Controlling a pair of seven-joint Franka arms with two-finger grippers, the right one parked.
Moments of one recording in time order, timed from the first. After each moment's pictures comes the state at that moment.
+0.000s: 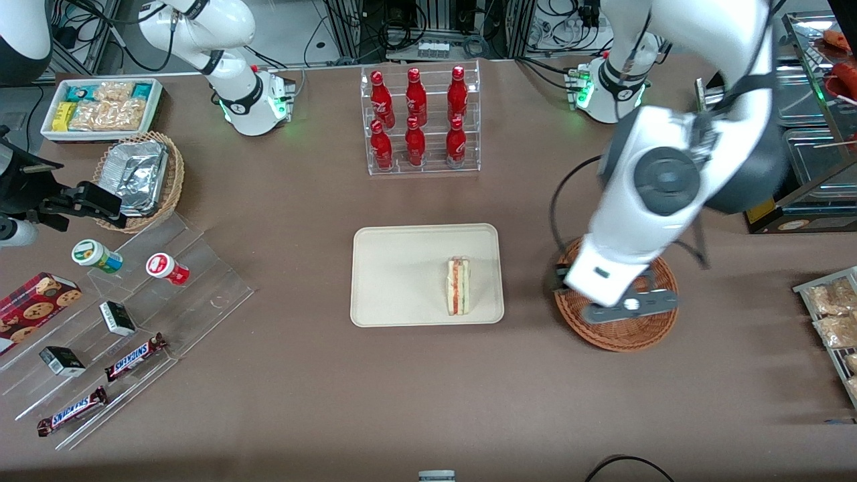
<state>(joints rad) -0.50 0.43 0.18 -1.27 0.00 1.68 -0.46</state>
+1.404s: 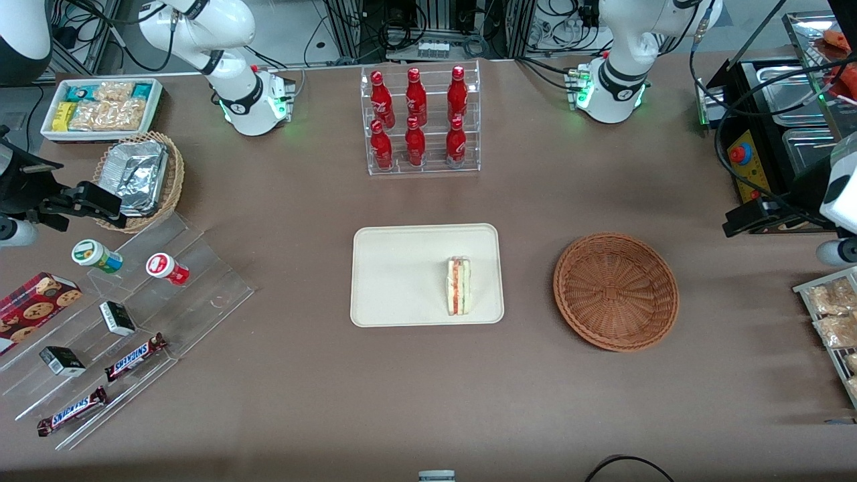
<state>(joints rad) -0.23 0.21 0.23 -1.28 -0.08 1.42 -0.16</state>
